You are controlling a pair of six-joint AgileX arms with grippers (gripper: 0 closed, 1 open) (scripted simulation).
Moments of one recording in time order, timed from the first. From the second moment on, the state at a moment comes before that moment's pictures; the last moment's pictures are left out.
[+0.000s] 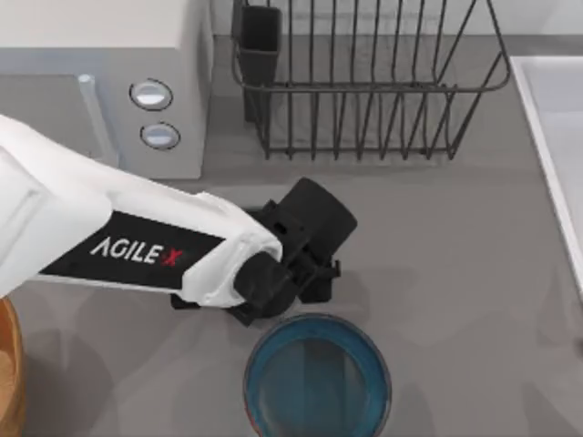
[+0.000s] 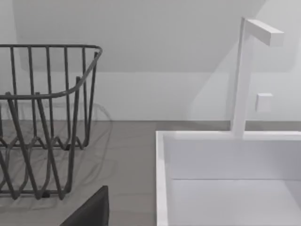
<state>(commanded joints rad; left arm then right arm) -0.79 1.98 1.01 -0.27 -0.52 -0.75 0.00 0.00 0.00 0.00 0.00 0.00</state>
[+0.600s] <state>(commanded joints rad) -0.79 1.98 1.01 -0.27 -0.52 -0.75 0.00 0.00 0.00 0.00 0.00 0.00</state>
